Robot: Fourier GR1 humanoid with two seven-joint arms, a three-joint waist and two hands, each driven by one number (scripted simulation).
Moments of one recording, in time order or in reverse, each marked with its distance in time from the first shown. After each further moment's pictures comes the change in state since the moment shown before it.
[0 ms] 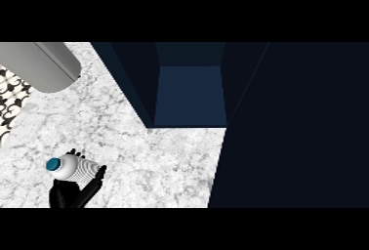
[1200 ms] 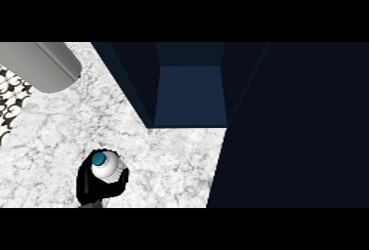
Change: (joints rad) left arm -0.065 -0.014 -0.197 -0.025 -0.017 -0.189 -0.019; right arm -0.010 -0.051 -0.005 0.035 -0.003 -0.031 -0.058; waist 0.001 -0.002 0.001
